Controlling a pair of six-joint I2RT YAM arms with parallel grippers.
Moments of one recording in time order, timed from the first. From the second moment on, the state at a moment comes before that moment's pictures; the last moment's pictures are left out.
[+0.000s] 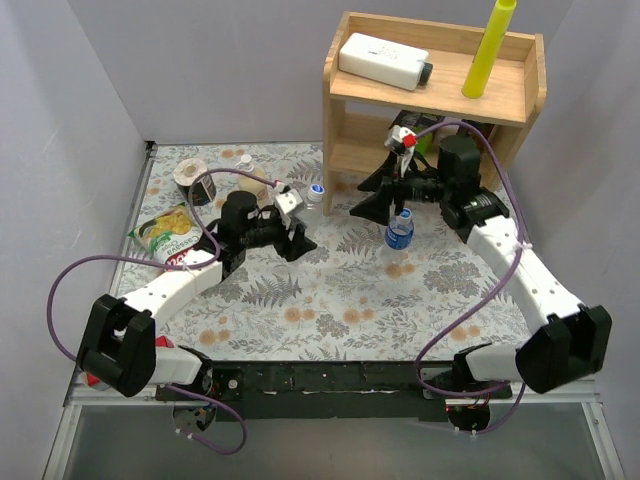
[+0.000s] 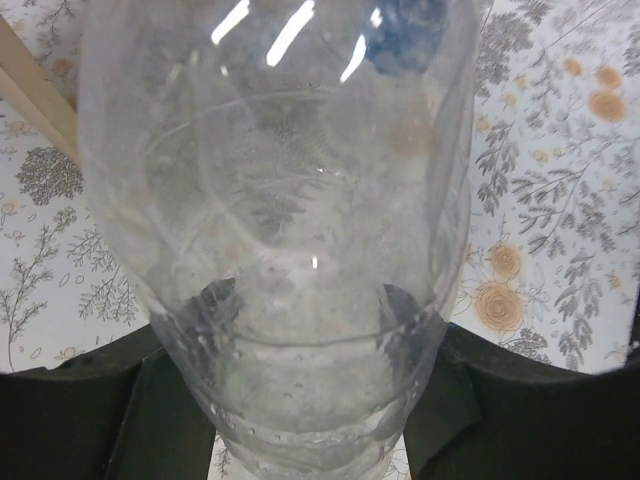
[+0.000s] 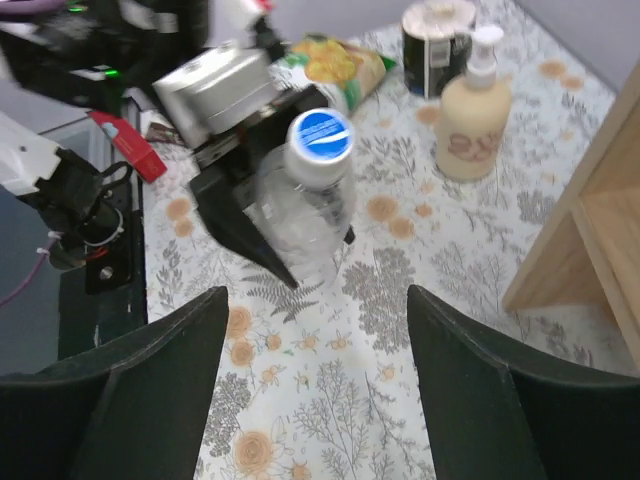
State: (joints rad) left arm -0.52 1.32 0.81 0.12 0.57 0.19; right arm 0.40 1.37 1.29 -0.26 -0.95 -0.06
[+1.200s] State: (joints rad) left arm -0.44 1.45 0.99 -0.04 1.01 0.28; right arm 0.47 1.55 1.17 0.61 -1.12 0.47
